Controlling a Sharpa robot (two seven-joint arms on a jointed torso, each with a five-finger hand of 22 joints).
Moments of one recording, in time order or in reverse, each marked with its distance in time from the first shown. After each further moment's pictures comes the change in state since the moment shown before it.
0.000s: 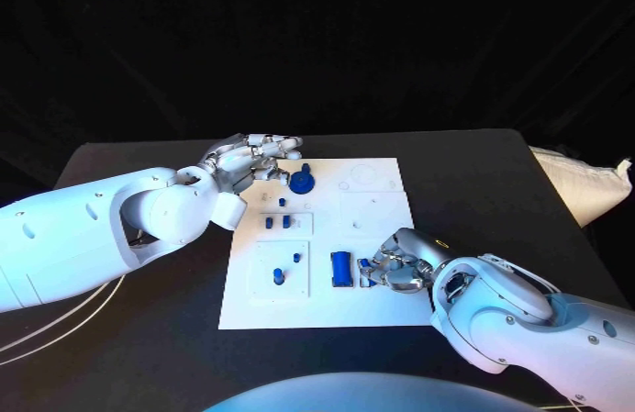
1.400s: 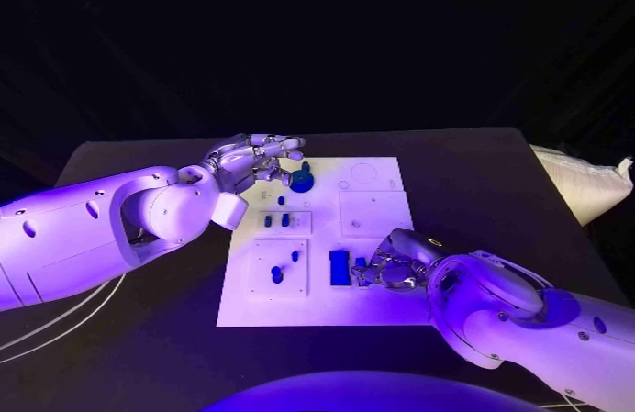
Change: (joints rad) left arm 0.000 0.000 0.000 0.003 0.000 0.015 -0.011; left_hand 0.000 0.000 0.000 0.000 0.000 0.000 0.000 0.000 -0.001 0.000 0.000 0.000 0.000 -0.003 0.003 0.000 -0.006 0.000 0.000 0.000 0.000 0.000; right arm 0.004 0.025 0.000 -0.017 -0.027 0.067 -0.015; right_hand -0.144 -0.002 -0.229 0.085 0.100 0.010 -0.007 0.002 0.018 0.012 -0.002 0.011 0.035 0.000 0.000 0.008 0.000 0.000 0.004 -0.004 0.000 0.000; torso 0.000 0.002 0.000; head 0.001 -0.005
